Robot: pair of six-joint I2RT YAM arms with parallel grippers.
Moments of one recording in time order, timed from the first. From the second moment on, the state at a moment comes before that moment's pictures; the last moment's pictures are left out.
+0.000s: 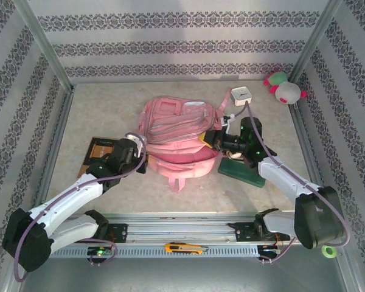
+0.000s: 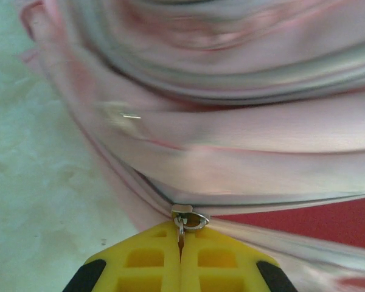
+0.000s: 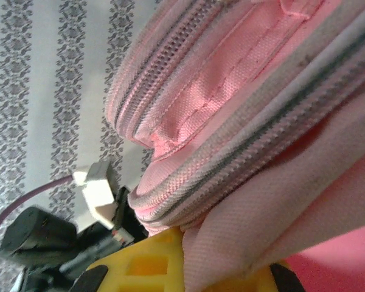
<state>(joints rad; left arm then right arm) -0.52 1.03 0.64 -0.35 -0.05 -0.30 0.28 1.24 0.69 0.18 -0.88 1.07</state>
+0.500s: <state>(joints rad) -0.37 1.09 0.62 -0.19 0.12 -0.23 0.13 1.29 0.81 0.02 -1.15 0.95</state>
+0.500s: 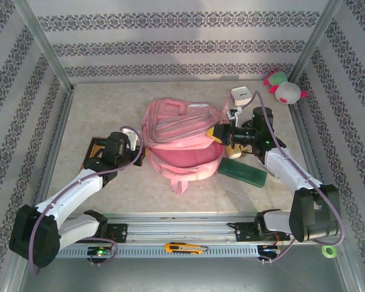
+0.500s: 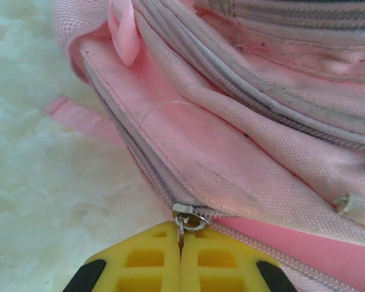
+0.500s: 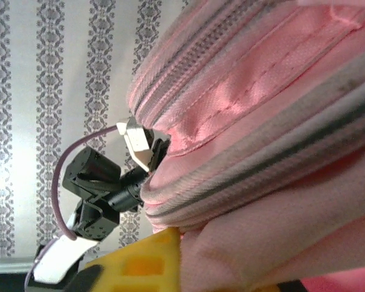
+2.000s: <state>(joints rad) -0.36 1.00 0.59 -0.24 0.43 -0.31 0.94 1.50 1.17 -0.53 -0.08 -0.30</state>
